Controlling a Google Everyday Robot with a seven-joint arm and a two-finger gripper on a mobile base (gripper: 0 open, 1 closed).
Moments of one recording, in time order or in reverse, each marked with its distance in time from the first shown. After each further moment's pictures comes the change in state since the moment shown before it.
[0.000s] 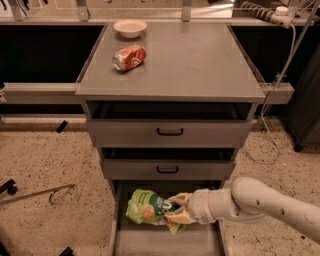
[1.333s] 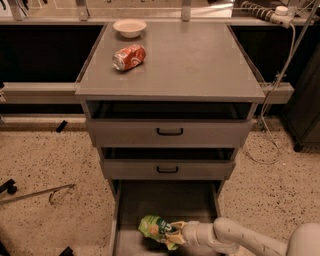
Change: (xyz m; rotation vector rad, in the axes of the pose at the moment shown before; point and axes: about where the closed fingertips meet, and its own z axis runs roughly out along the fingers) arm 0.274 -0.060 0.173 0.085 -0.042 0.261
